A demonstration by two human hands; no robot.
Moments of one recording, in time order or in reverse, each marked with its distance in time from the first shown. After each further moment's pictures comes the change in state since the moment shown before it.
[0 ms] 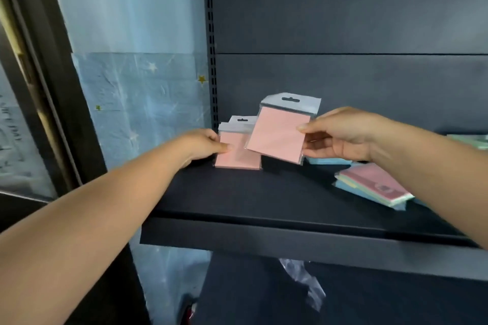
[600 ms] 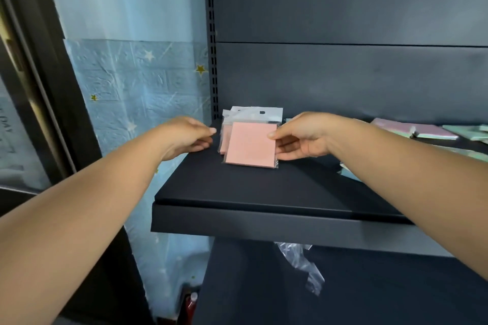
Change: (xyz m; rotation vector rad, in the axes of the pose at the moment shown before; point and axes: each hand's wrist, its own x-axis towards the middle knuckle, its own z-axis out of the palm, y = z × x) left_hand -0.022 -0.008 -0.026 -0.317 -0.057 -0.066; right_hand 0.038 0.012 0.043 -0.115 -0.091 0.183
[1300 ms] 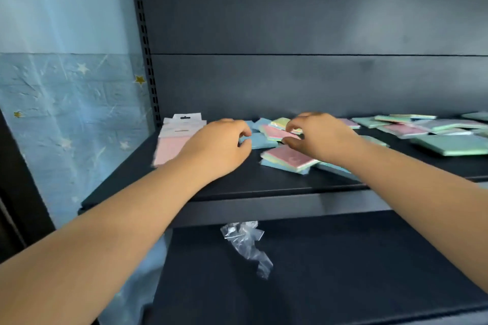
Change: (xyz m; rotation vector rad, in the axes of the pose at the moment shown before) left_hand -0.106 0.065 0.129 0.781 0.070 0.707; right_hand -0.100 0.058 -0.094 -1.300 0.608 -0.412
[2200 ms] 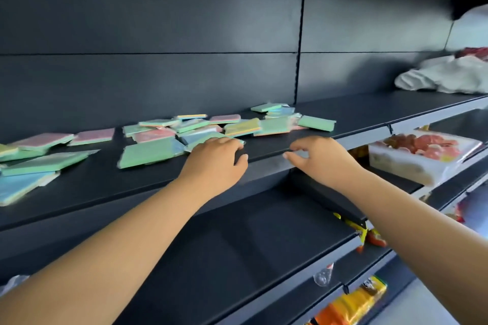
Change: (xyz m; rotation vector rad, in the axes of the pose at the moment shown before) left_hand 0.107 0.459 0.223 -0.003 -0.119 0.347; right_hand -0.234 0.473 -0.020 0.103 0.032 0.491
